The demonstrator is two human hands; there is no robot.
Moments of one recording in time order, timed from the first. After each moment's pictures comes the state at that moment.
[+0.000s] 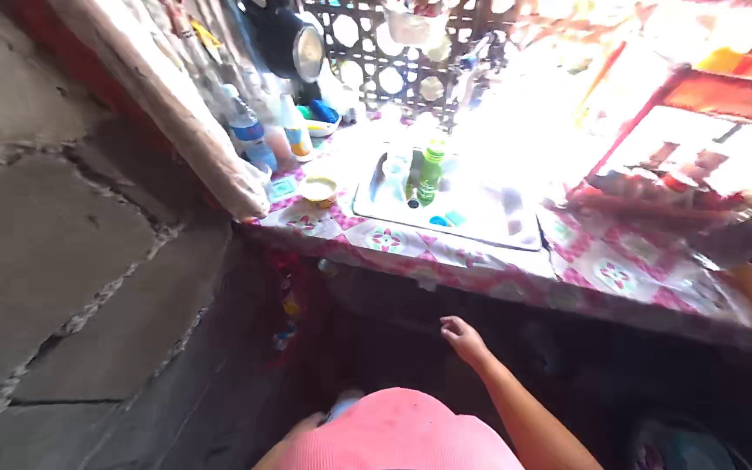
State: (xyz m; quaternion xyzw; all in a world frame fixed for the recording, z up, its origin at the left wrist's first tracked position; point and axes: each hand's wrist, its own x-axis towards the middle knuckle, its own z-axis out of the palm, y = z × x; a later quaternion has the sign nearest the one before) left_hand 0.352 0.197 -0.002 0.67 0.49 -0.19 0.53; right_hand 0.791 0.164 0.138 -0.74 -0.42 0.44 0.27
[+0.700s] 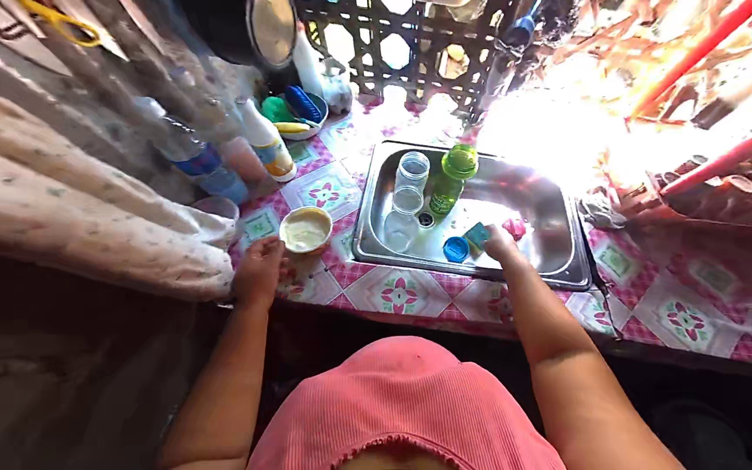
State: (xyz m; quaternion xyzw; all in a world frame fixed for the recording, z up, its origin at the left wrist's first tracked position) left_hand 0.490 0.607 0.245 0.57 0.63 0.32 0.42; right_hand 0.978 0.467 0.182 -0.88 -0.38 0.24 0.14
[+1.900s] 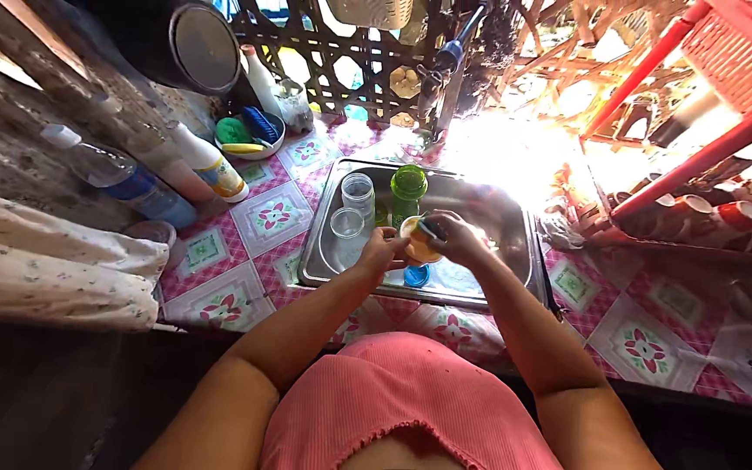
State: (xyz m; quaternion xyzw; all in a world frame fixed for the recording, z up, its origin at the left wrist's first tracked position) left_hand 0.808 0.547 0.262 0.46 0.45 0.22 0.73; right_hand 0.985 0.467 0.307 -0.72 -0.58 0.27 0.27
